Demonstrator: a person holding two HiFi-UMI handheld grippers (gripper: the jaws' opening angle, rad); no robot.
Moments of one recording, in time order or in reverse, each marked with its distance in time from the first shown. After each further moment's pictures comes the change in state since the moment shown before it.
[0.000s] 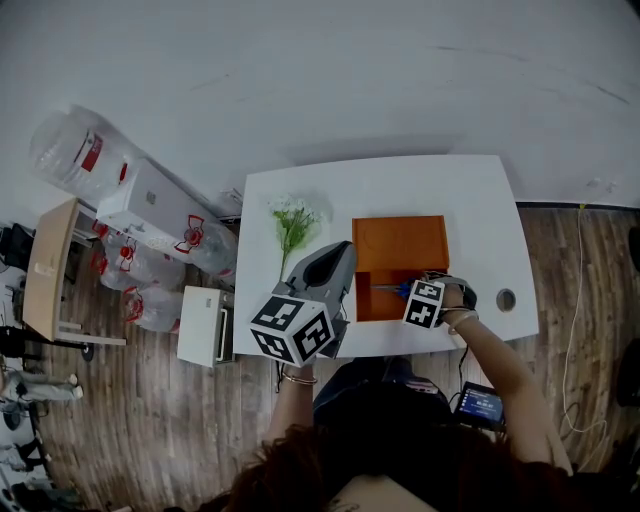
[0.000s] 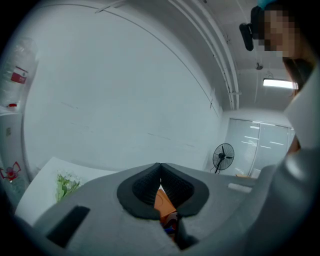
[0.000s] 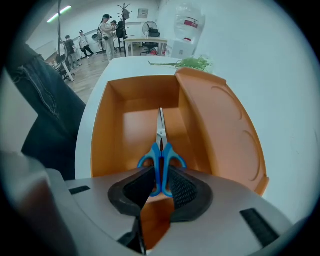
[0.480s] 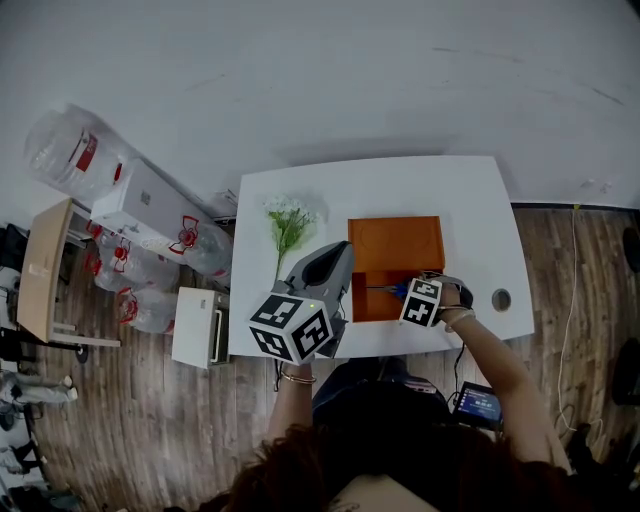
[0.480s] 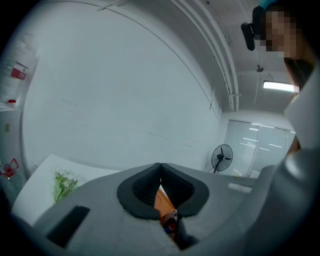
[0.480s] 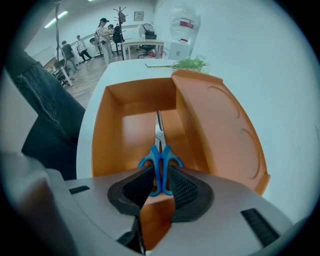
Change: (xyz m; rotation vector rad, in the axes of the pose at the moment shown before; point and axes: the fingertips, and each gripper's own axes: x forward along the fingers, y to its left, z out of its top) left arm 0.004 0.000 -0.003 -0.019 0.002 -0.015; right arm -0.003 -0.003 0.002 0.038 -0.023 0.010
